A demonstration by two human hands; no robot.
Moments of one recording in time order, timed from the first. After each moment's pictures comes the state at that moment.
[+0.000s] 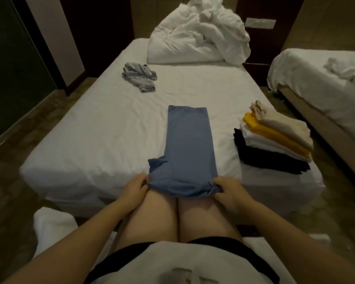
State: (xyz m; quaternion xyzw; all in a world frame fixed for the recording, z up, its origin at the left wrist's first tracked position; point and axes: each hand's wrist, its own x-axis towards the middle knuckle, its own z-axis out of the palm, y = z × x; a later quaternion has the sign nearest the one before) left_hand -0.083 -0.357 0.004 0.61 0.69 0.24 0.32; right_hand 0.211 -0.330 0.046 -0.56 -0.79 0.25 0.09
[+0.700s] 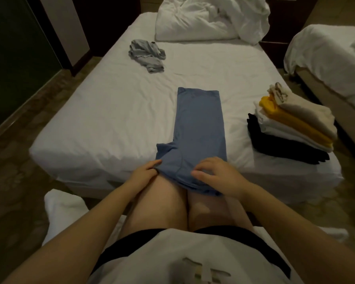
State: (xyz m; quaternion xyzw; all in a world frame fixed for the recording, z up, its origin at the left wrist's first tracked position) left_hand -0.082 -0.353 0.007 0.45 0.67 0.31 0.50; right_hand 0.157 -0.329 0.066 -0.44 -0.84 0.29 0.11
